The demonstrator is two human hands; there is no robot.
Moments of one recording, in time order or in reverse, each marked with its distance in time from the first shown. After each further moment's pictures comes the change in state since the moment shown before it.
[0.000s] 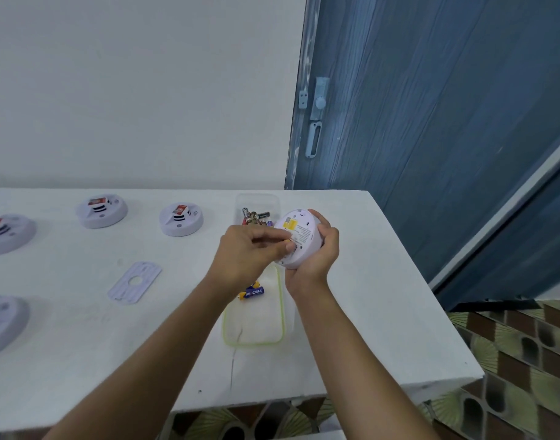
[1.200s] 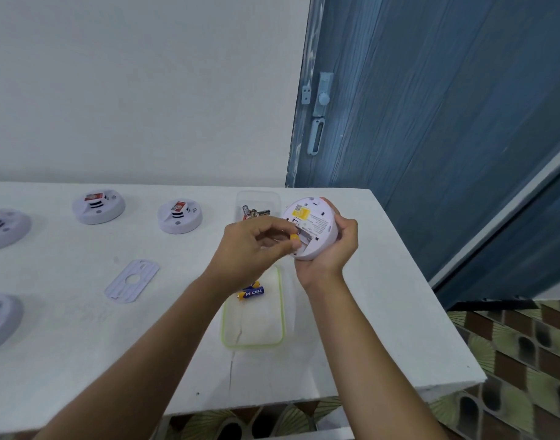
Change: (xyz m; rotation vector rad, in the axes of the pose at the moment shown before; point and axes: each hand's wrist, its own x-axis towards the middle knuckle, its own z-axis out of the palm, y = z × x) left_hand 0.006 0.001 -0.001 0.082 -0.039 0.212; right_hand 0.007 -0.023 0.002 0.034 -0.028 0.038
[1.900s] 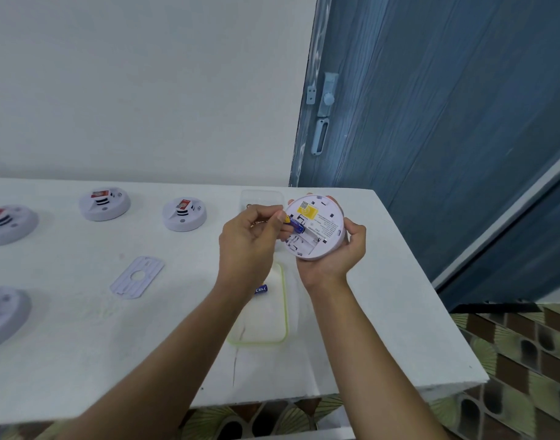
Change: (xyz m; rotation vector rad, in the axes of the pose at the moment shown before) left_hand -0.009 0.012 0.014 -0.263 0.340 -0.097; right_hand -0.008 0.004 0.001 0.112 -0.140 -0.003
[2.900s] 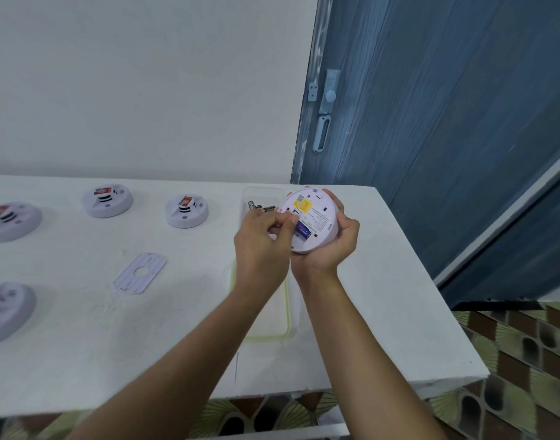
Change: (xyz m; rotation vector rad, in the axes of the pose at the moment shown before) left_hand -0.007 -0.004 0.015 0.369 0.087 0.103; right_hand 0.000 0.014 0.008 -0.026 0.048 -0.103
